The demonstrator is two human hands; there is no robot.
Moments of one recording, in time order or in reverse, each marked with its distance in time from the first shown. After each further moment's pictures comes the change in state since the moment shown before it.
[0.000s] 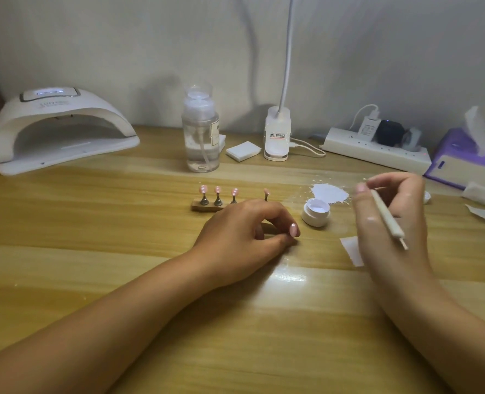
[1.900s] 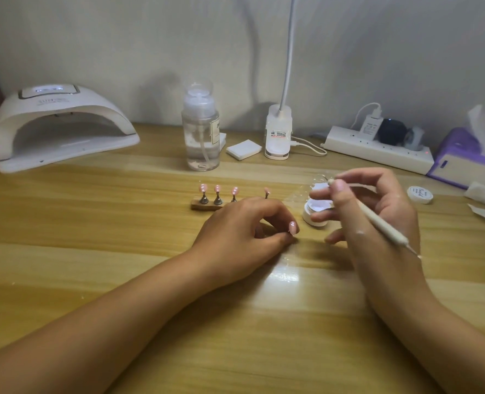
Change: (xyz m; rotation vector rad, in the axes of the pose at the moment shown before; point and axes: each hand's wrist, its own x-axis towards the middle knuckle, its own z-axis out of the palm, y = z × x) left_hand -0.001 0.004 -0.001 -0.004 0.008 0.004; right_hand -0.008 -0.017 0.004 0.242 -0.166 0.128
